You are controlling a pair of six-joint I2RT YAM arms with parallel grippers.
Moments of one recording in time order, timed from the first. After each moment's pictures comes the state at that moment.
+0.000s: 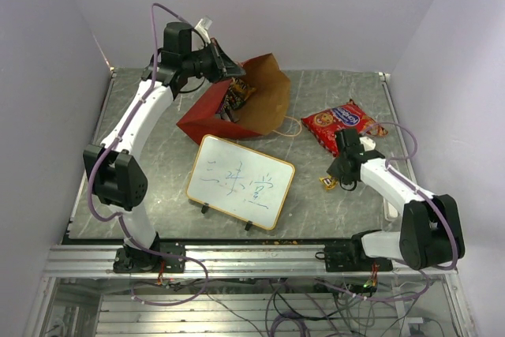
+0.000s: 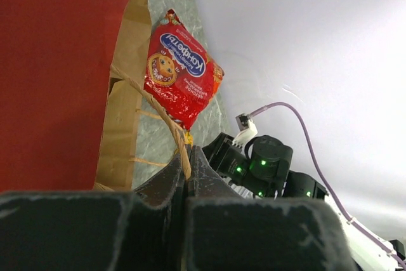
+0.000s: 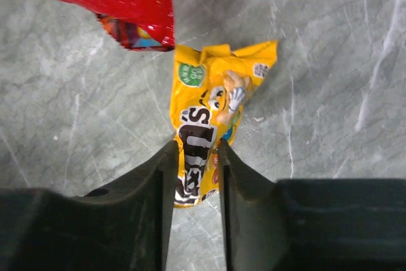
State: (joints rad) left arm -0.31 1.77 1.78 -0.38 0.64 -0.77; right arm 0.22 1.29 0.68 -0.52 0.28 0.80
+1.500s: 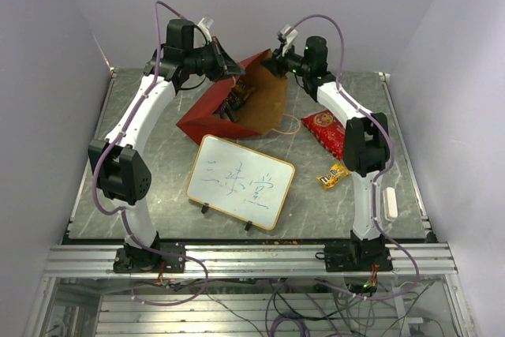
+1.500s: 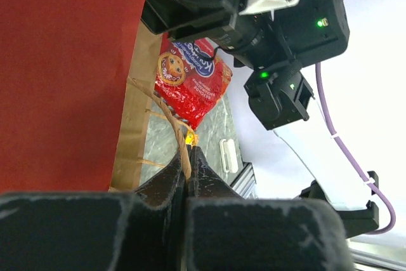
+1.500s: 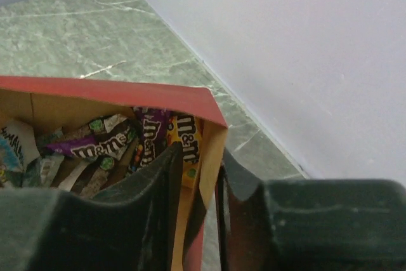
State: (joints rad) left arm -0.30 1.83 1.87 -0.45 0.63 -0.76; right arm 0.28 2.22 1.88 0.24 -0.67 -0.18
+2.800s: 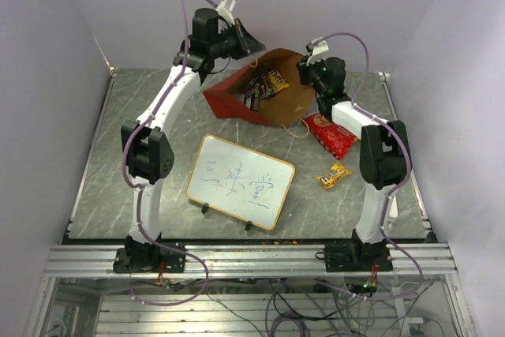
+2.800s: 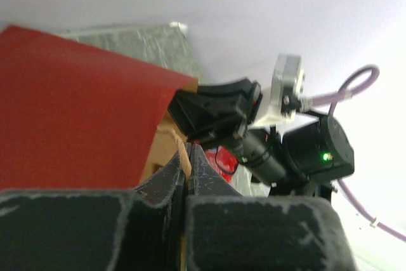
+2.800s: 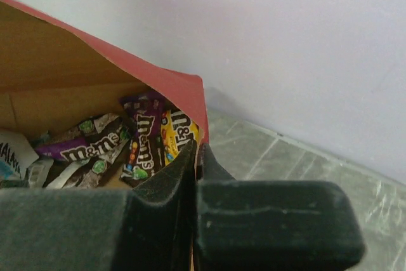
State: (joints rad) left arm -0.38 2.16 2.22 -0.21 0.52 -0.71; right arm 0.22 2.03 1.46 0.53 -0.19 -0.12
